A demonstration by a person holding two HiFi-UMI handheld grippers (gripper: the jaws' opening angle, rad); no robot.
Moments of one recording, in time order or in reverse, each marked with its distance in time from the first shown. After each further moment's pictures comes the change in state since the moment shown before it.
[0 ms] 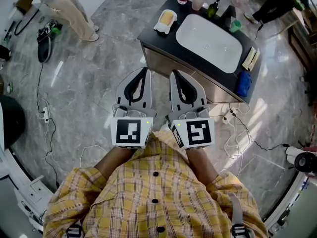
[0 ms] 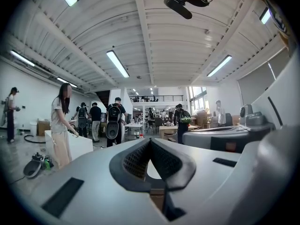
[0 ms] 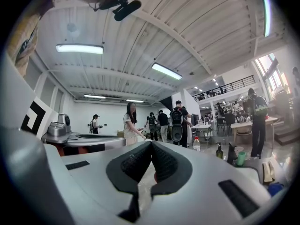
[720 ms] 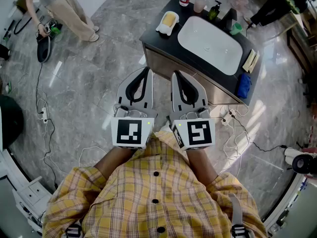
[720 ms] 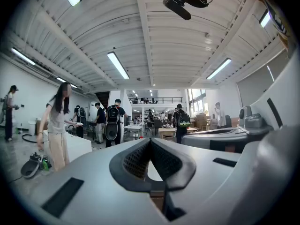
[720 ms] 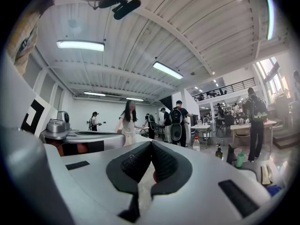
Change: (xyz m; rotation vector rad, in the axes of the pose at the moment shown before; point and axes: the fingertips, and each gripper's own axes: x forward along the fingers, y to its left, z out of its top) left arm -0.004 0.013 0.010 -0.022 -0.047 -0.012; right arm 0.007 0.011 0.003 -0.015 0.013 -0.029
